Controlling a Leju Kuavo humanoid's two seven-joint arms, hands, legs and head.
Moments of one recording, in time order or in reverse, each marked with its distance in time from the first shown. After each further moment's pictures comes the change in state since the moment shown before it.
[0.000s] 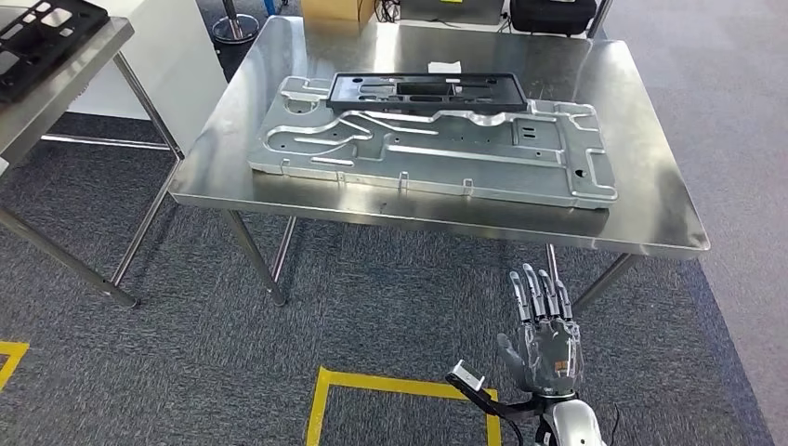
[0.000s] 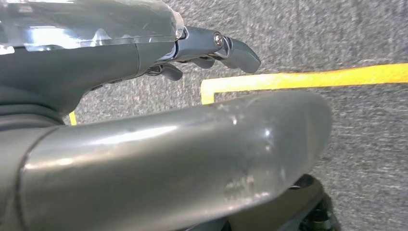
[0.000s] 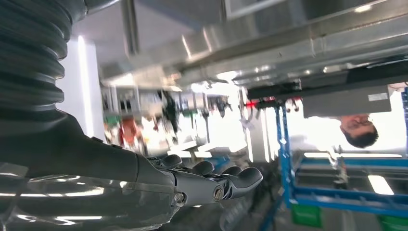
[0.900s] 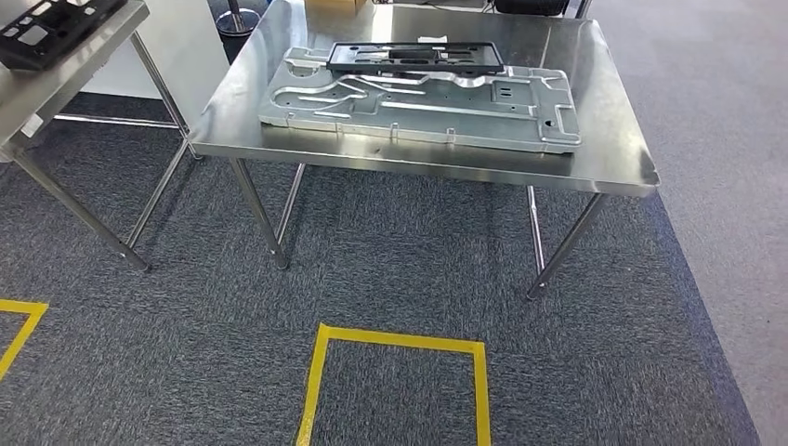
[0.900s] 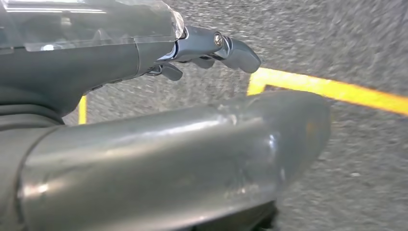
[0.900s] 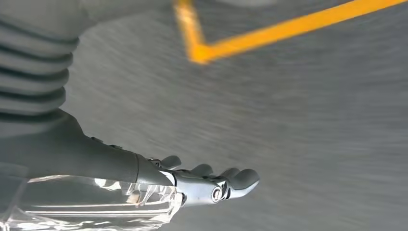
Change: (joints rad) left arm 0.009 -0.026 0.176 -0.002 0.103 0.052 -0.044; right arm -0.110 0.223 -1.238 1.024 -0.738 0.364 -0.376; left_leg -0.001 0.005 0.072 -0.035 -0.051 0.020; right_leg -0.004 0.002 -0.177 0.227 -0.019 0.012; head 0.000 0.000
